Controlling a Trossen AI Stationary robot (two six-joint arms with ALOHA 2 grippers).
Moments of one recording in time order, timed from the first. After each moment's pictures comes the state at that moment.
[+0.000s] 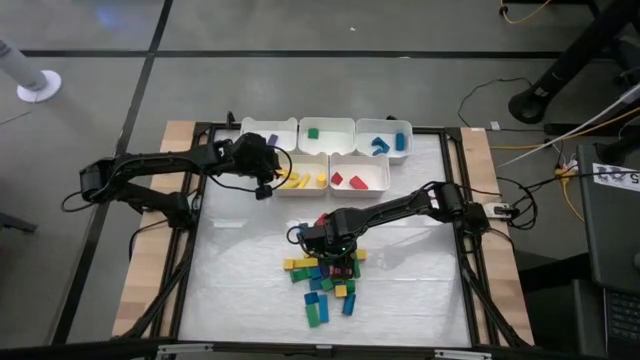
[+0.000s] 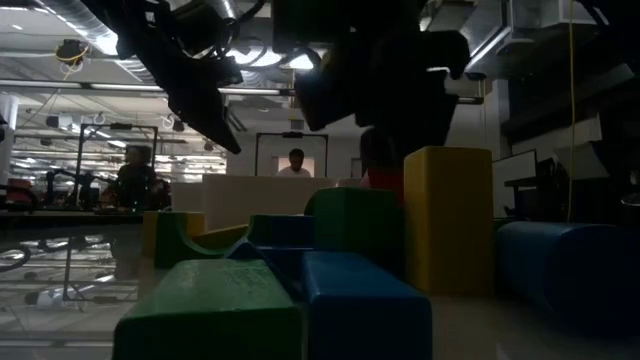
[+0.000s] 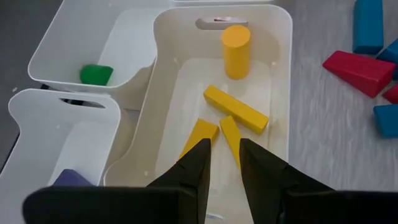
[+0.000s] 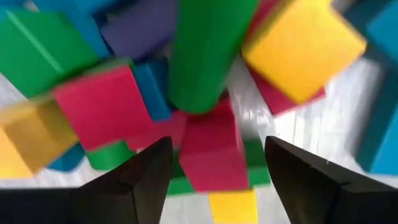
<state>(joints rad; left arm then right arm) 0.41 1.21 0.76 -0.36 -0.02 0.29 0.20 2.20 1.80 -1.18 -0.19 0.25</state>
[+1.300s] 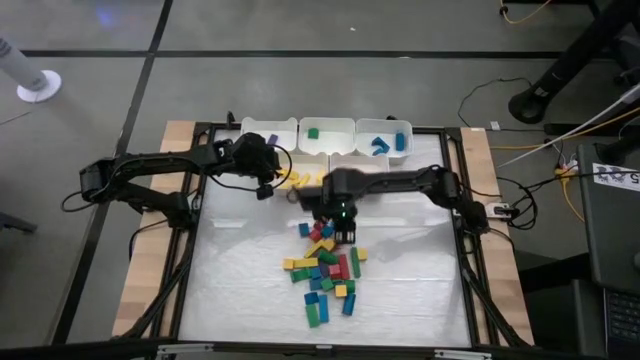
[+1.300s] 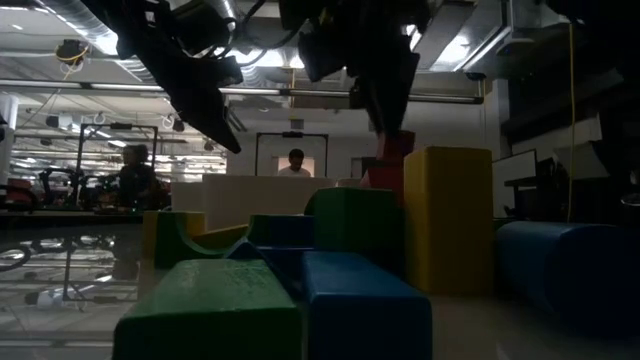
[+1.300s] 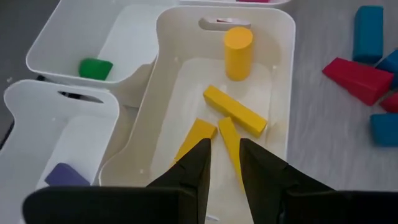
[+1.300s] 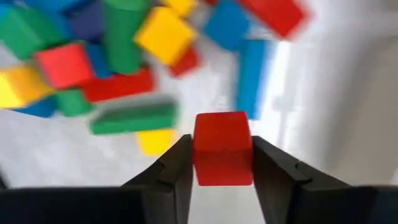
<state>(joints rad) 0.41 1.21 0.76 -0.36 -0.01 0.24 0.03 2.20 2.12 -1.54 -0.10 0.02</state>
